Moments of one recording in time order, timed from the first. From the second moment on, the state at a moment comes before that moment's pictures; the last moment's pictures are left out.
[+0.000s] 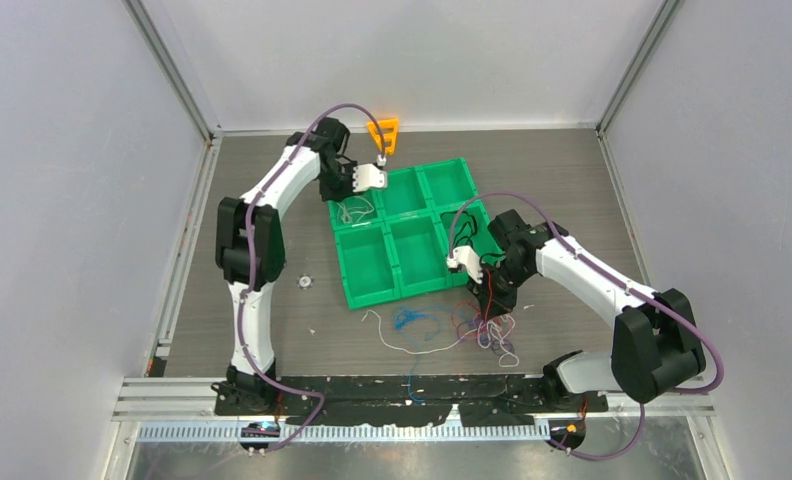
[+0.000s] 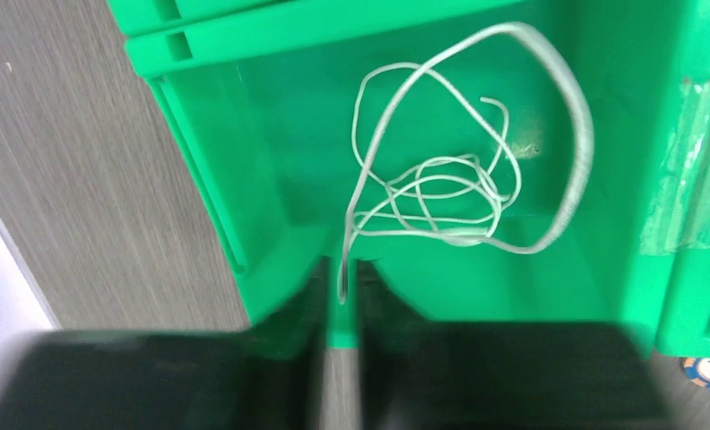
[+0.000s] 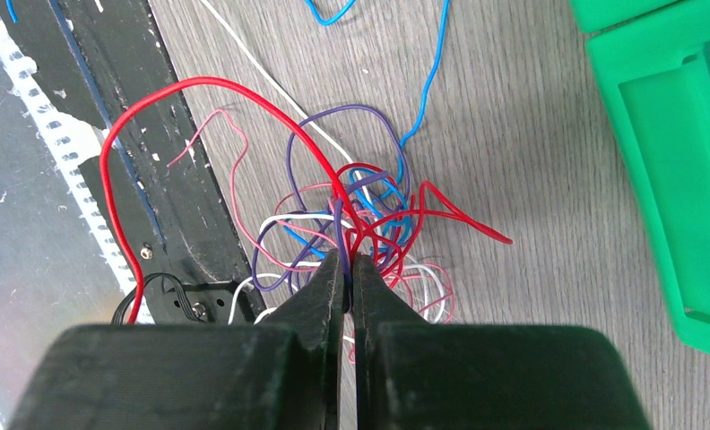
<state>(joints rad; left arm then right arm) -0.29 2.15 1.88 -0.96 0.25 1.25 0.42 1.35 0.88 -1.00 -0.54 -0.79</state>
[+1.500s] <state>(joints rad) -1.00 1.47 0.86 -0.43 0.44 0.90 0.39 1.23 0.91 -1.10 -0.58 -0.84</state>
